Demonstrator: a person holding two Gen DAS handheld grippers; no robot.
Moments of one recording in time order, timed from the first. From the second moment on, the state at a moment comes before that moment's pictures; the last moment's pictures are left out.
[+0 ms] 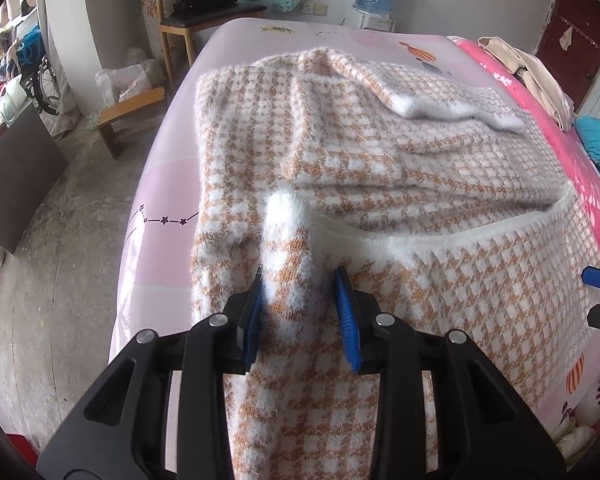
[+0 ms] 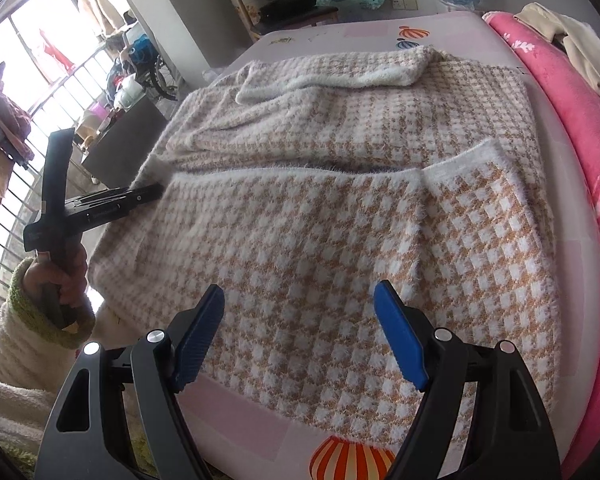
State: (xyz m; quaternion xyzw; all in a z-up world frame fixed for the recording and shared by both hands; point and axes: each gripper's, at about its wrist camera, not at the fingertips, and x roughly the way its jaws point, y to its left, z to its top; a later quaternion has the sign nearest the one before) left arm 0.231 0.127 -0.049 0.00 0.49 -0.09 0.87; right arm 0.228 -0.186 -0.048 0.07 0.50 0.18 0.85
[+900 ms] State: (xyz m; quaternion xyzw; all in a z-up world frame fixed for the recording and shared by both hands) left arm 0.230 0.112 -0.048 0.02 0.50 -0.03 0.87; right arm 0.254 -0.320 -0.036 0.15 0.46 0.10 0.87
